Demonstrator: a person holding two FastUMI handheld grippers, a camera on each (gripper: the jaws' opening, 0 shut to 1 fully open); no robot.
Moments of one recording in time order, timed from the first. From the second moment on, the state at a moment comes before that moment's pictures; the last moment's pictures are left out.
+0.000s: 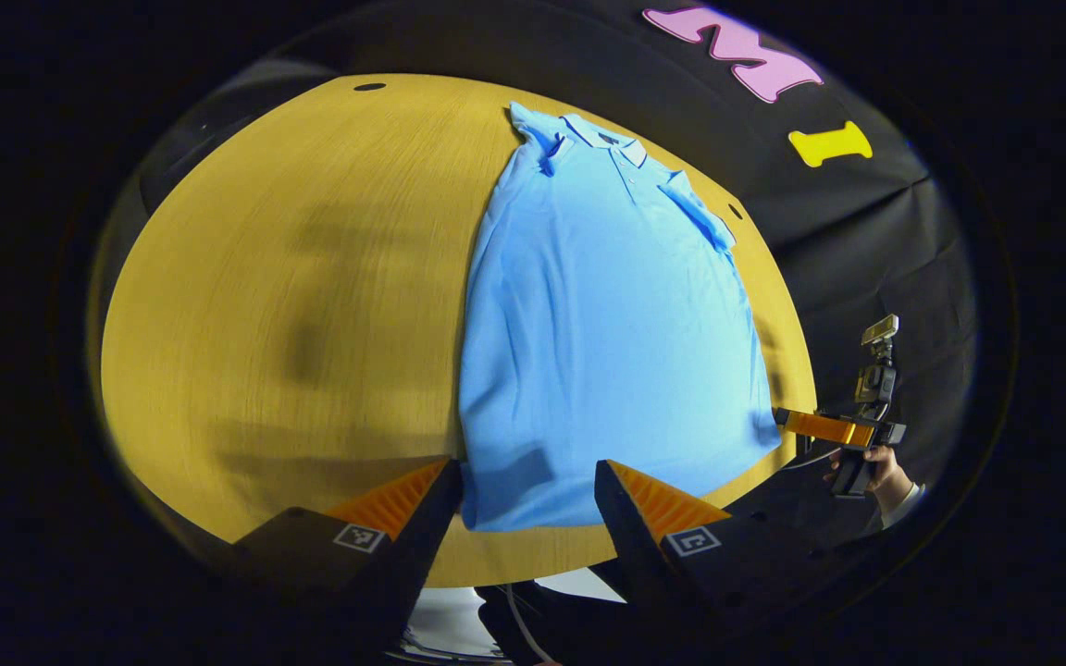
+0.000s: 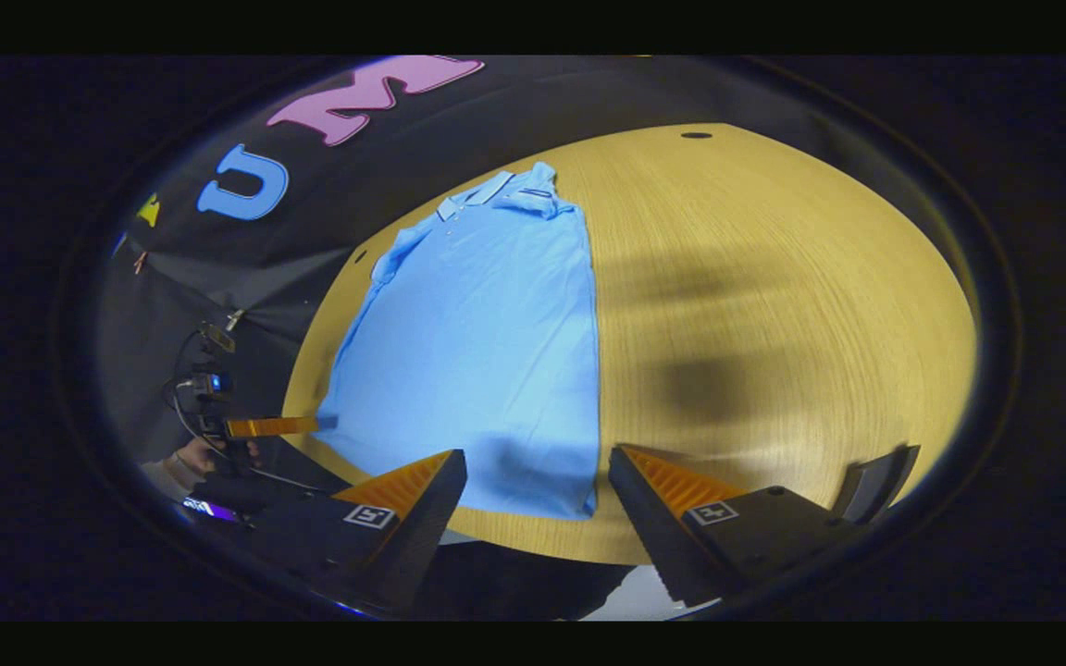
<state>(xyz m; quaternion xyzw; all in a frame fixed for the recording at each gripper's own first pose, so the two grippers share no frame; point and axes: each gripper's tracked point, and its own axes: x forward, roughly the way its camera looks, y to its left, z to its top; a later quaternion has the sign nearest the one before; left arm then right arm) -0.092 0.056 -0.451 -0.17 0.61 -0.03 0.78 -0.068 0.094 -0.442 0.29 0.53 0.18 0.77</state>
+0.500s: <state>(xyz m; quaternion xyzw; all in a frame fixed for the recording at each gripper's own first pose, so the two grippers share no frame) -0.100 0.062 -0.451 -0.17 0.64 -0.03 0.75 -0.087 0.118 -0.449 0.36 0.57 0.18 0.71</state>
